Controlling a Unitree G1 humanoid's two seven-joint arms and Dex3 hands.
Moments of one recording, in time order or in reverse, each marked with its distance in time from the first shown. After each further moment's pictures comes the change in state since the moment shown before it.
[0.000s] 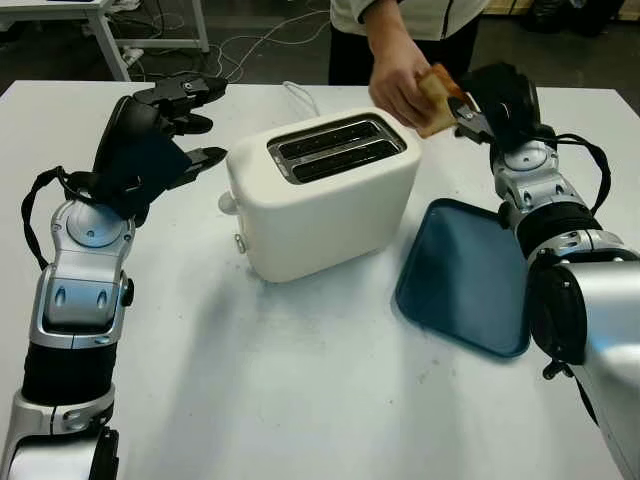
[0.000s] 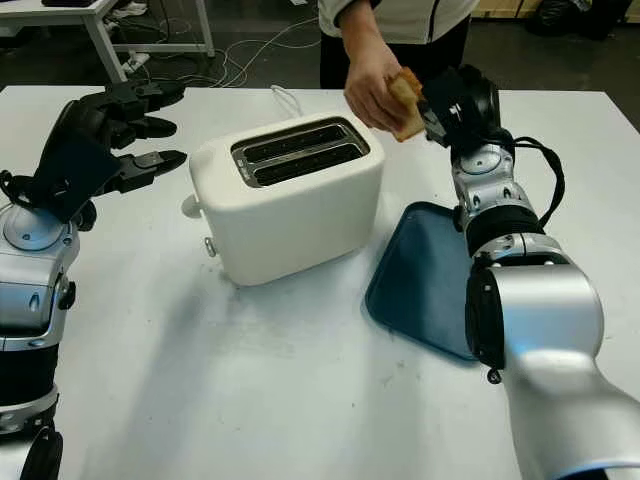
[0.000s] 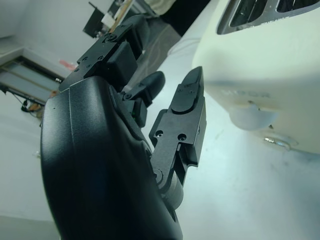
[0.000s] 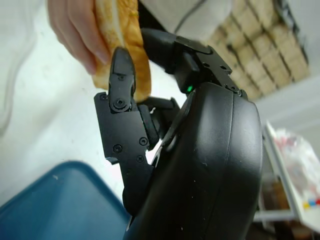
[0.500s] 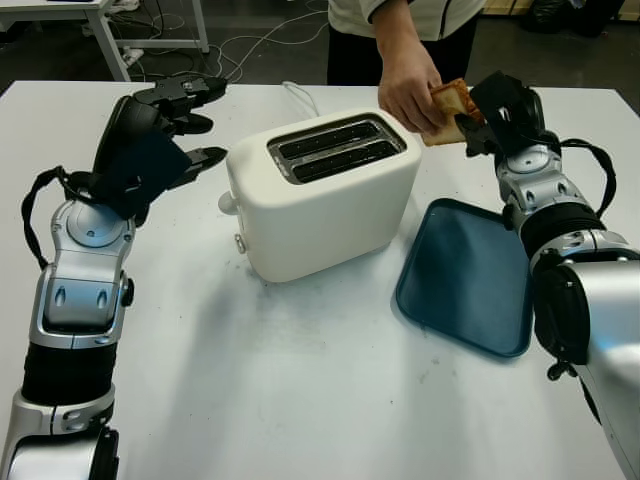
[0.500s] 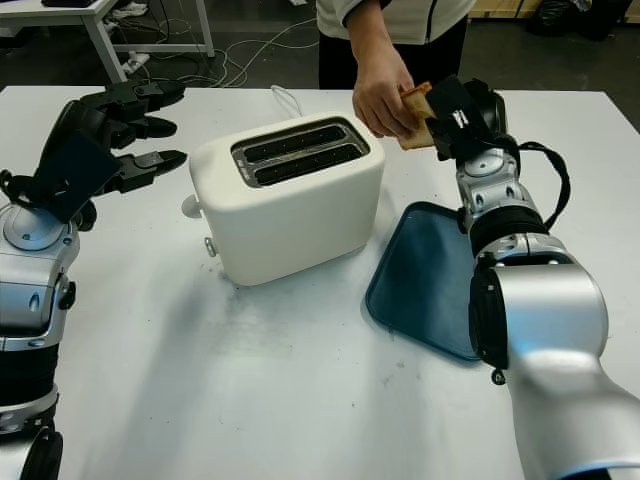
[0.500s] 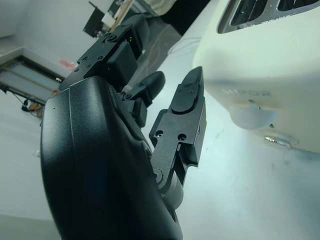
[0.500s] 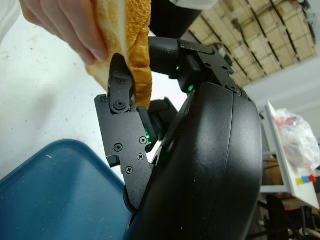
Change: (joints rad) left arm -0.006 0.000 -0.005 0.009 0.009 0.006 0.000; right arm -0.038 -0.011 0.007 0.086 -0.023 0.174 -0.101
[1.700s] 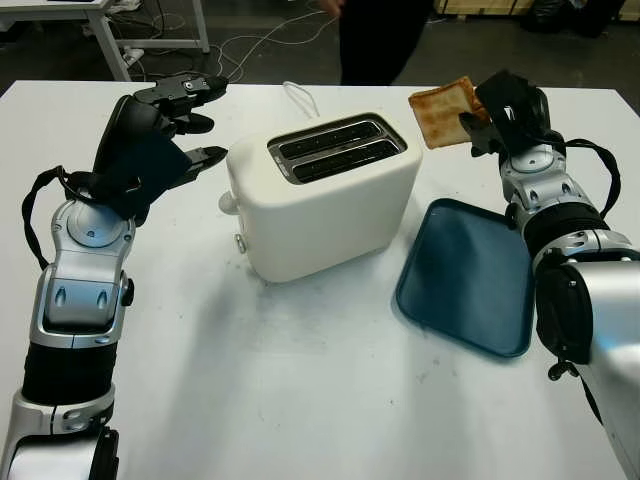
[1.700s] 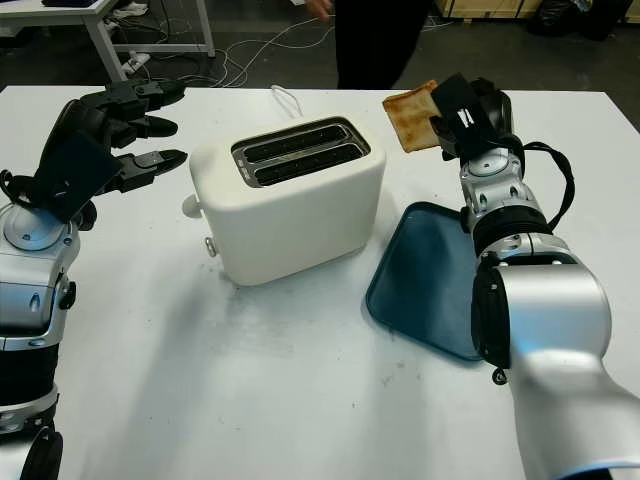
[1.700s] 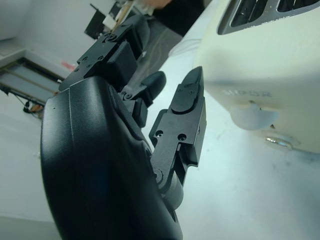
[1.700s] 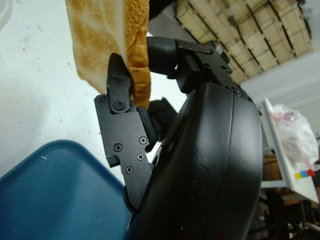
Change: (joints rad) left arm 0.000 0.000 0.000 0.005 0.000 -0.017 0.000; right arm 0.001 -0.008 -0.009 0.000 -0.004 0.000 -0.007
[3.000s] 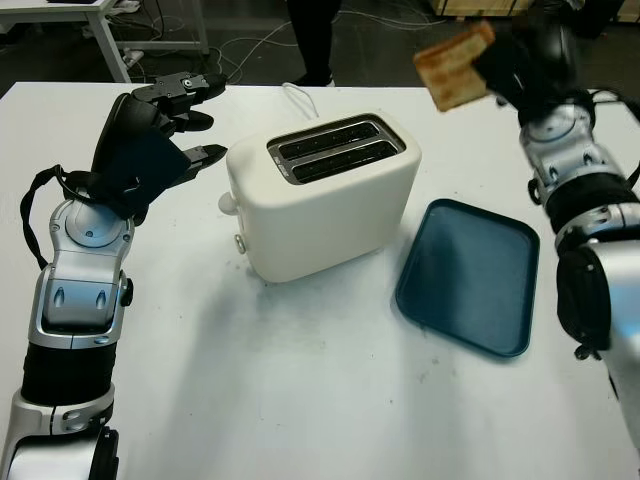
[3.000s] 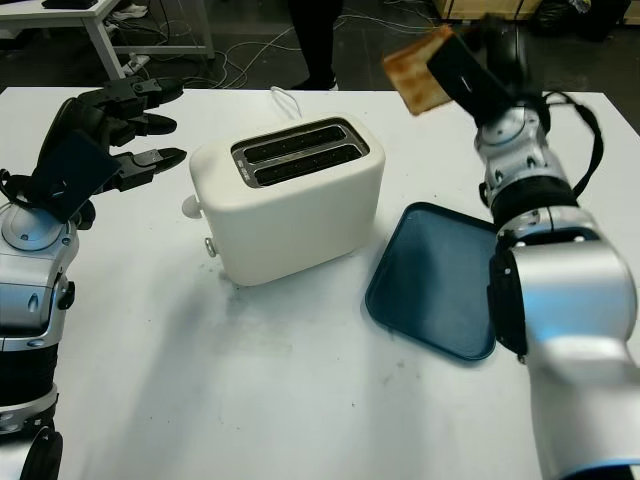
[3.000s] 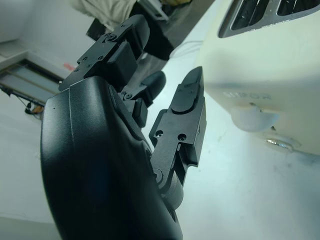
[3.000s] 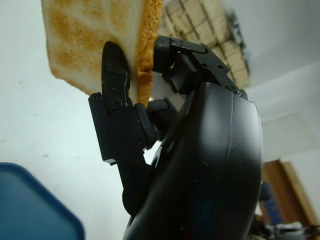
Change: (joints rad) left arm 0.000 0.000 0.003 -0.007 0.000 -0.003 0.000; right arm -0.074 -0.049 0.070 -0.011 -0.071 -0.076 -0.056
